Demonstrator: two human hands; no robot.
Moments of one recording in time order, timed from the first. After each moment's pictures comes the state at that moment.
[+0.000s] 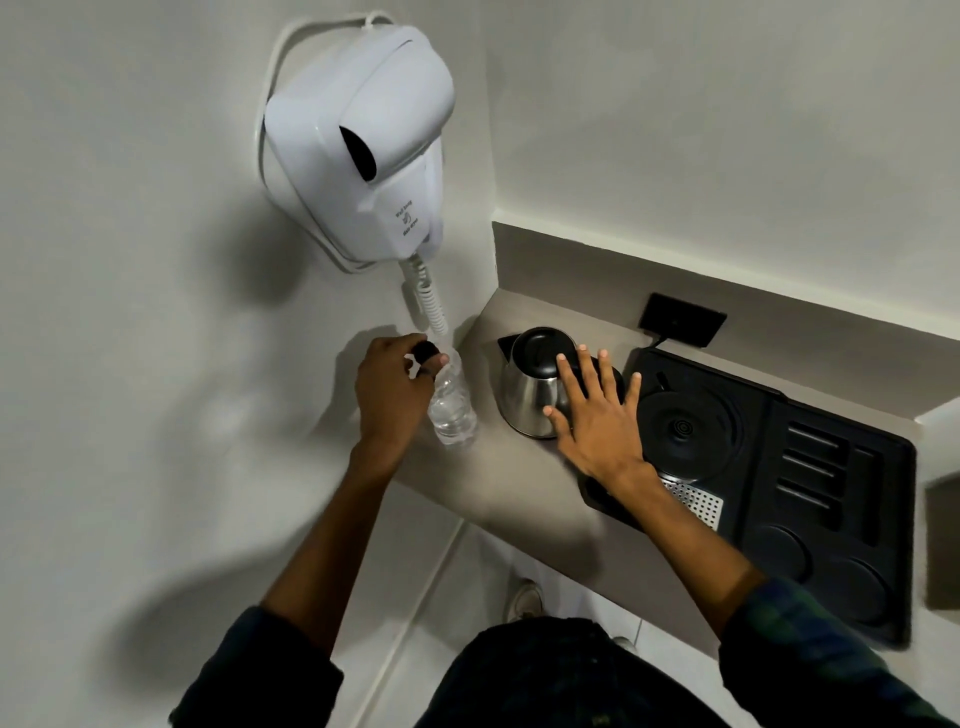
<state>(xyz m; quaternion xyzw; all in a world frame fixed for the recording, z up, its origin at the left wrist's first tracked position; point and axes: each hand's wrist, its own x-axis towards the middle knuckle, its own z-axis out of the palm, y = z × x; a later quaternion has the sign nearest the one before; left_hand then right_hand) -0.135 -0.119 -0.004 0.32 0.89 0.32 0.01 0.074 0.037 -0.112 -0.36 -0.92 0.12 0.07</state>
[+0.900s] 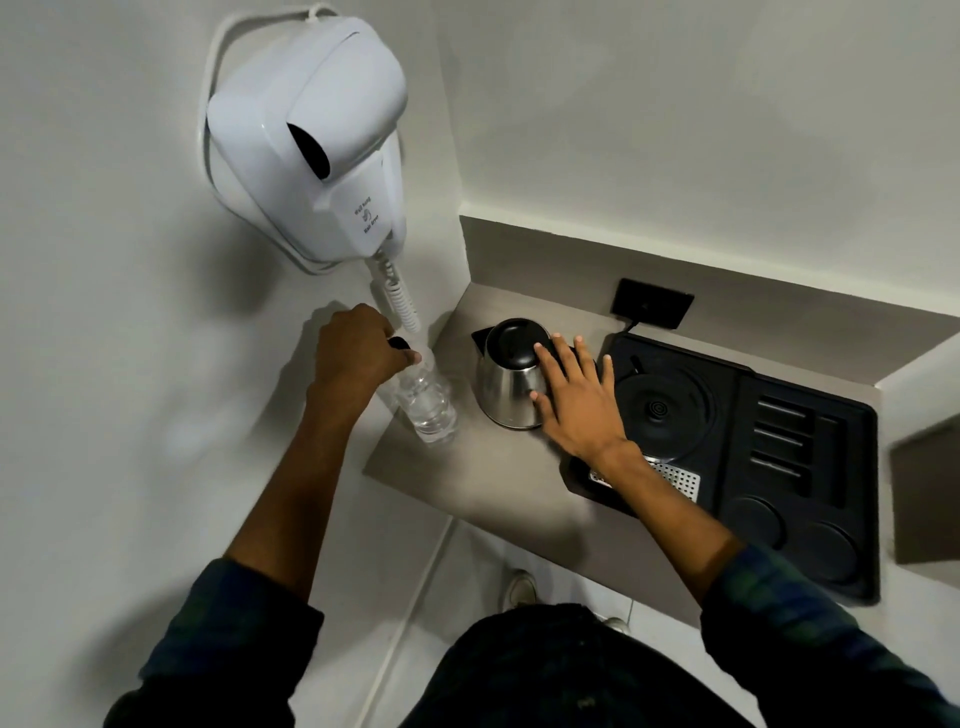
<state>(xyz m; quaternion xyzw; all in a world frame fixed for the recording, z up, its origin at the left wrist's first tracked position) -0.158 -0.088 0.047 0.36 0.93 0.05 0.06 0.077 0.046 -0.103 -0.36 -0.91 0.16 0.09</state>
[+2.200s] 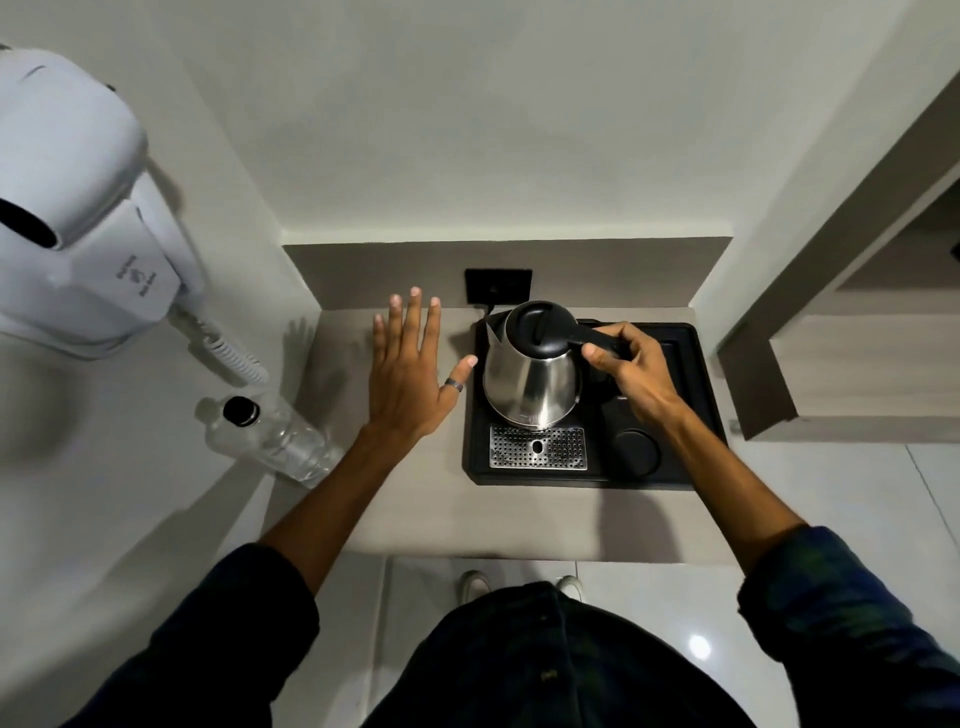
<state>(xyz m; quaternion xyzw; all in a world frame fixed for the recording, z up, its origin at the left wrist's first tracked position) -0.031 0.019 -0.068 0.67 0.72 0.11 -0.11 0.274 0.101 -0.079 -0.51 -0.57 0.52 0.38</state>
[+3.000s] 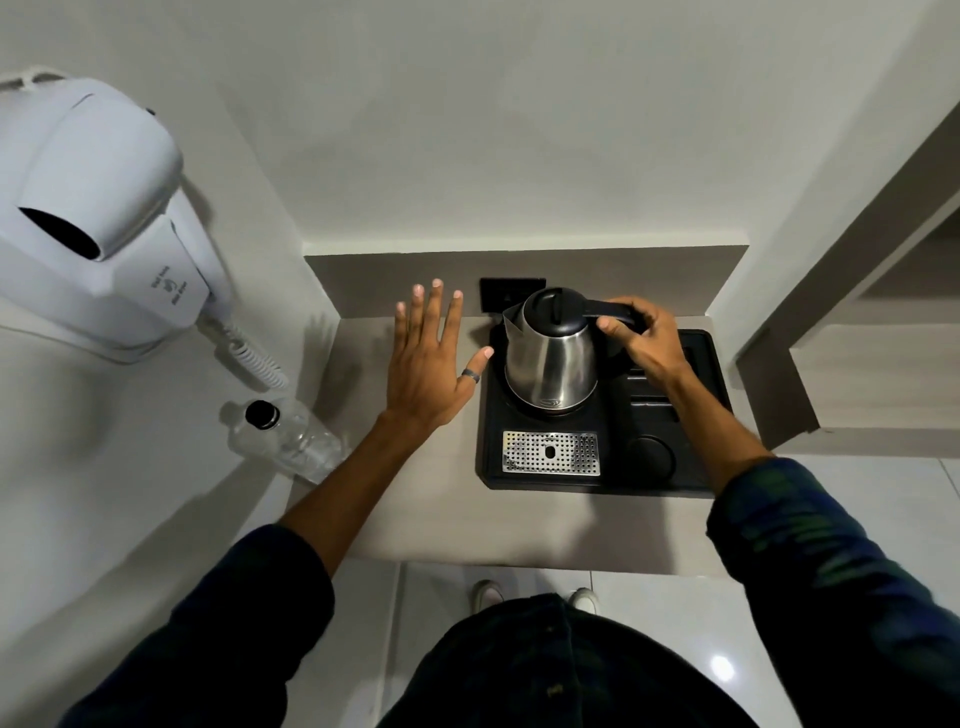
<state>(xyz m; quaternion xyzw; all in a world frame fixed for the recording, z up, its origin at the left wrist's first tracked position) -0.028 0.033 -0.051 0.69 0.71 0.11 -0.11 0.270 0.156 -0.075 -0.48 -0.64 0.45 0.40</state>
